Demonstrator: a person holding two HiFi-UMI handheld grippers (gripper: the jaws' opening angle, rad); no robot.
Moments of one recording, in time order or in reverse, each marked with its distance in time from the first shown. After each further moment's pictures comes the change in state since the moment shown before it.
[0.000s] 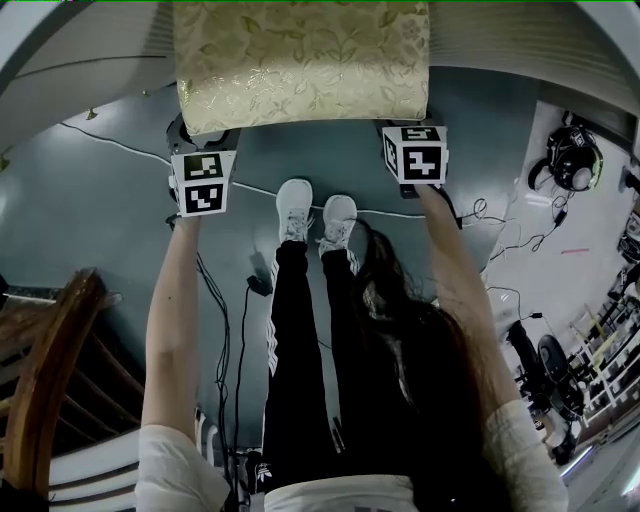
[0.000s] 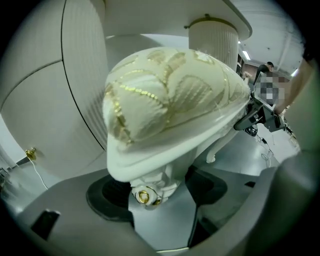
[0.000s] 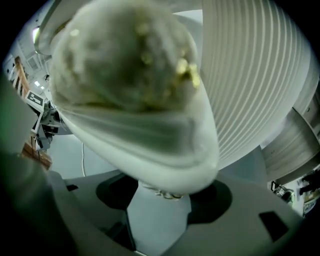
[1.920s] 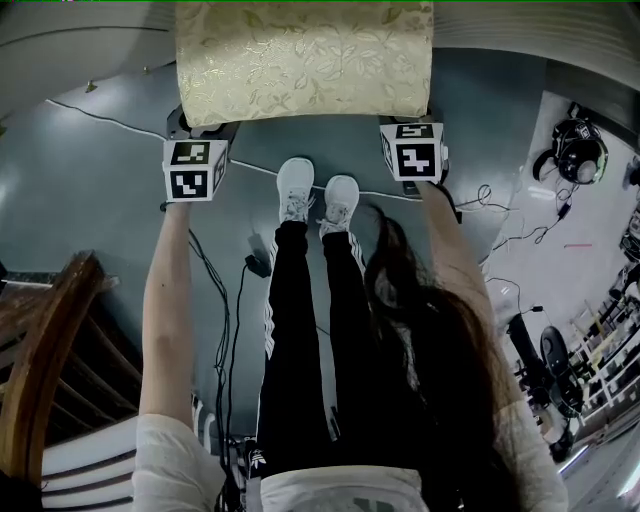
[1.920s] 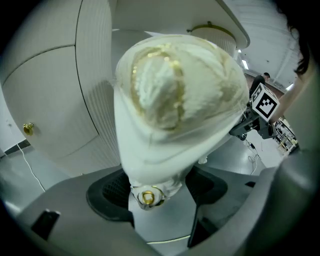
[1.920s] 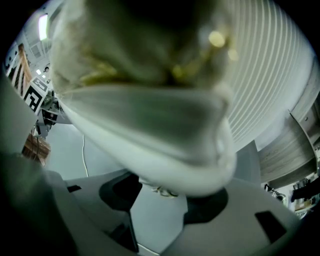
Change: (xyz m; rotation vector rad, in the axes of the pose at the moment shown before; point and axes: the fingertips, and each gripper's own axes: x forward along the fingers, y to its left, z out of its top) left arm -0.017 -0.018 -0.033 -0.067 0.021 -0.121; right arm -0.015 0.014 -0.040 -0.071 0.050 -0.036
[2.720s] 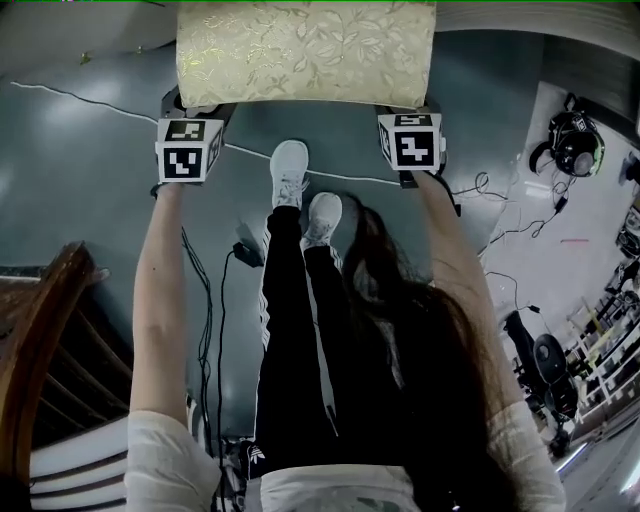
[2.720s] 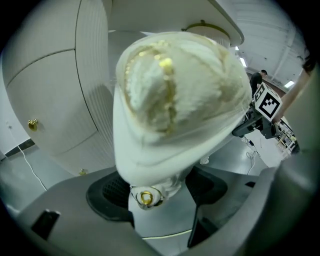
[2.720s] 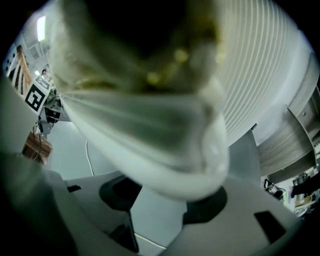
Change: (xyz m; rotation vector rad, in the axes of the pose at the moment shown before) left arm -0.011 -0.012 -0.007 0.030 0.014 -0.002; right arm -0.016 0.009 -0.029 0.024 0.014 0.005
